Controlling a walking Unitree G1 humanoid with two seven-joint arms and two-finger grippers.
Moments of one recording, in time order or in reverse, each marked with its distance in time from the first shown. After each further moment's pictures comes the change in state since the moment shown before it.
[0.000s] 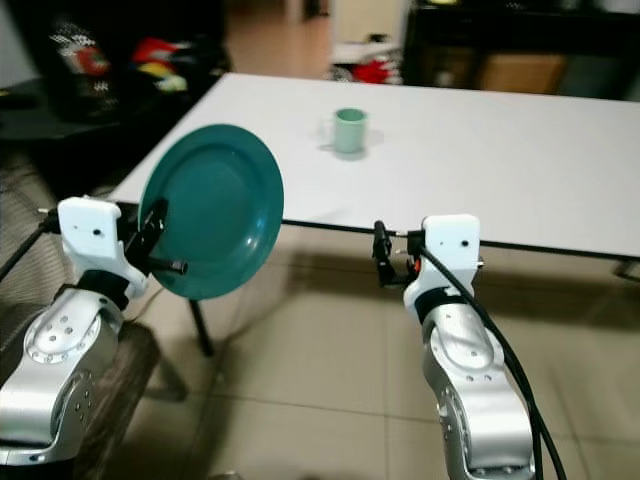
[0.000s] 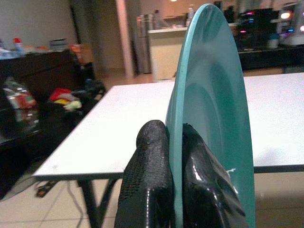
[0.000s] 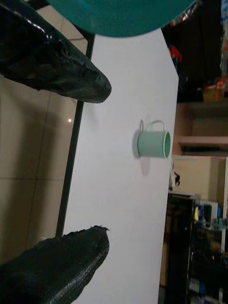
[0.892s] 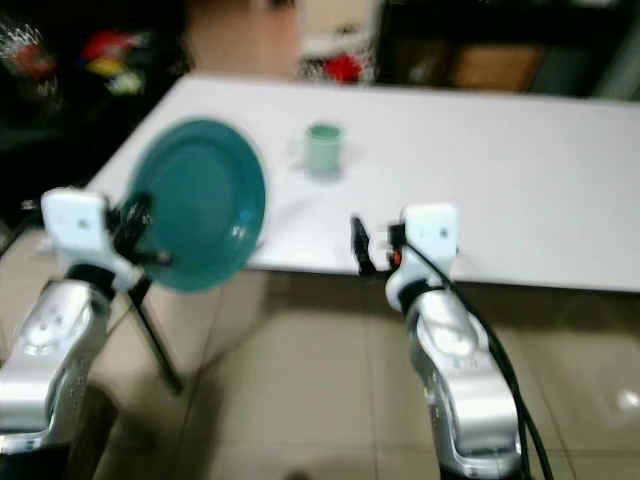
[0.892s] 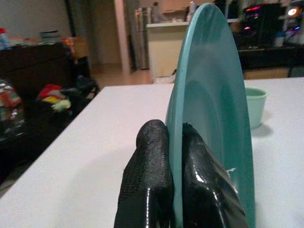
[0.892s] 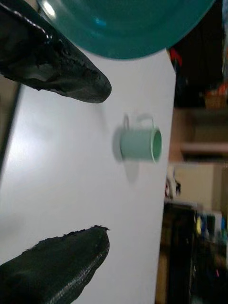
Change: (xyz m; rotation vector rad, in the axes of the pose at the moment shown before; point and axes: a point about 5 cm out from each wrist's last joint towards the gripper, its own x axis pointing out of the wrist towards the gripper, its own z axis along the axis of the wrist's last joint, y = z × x) left arm 0.008 0.013 -0.002 -0.015 0.003 0.058; right arm 0.010 0.010 0.004 0.009 -0.014 0.090
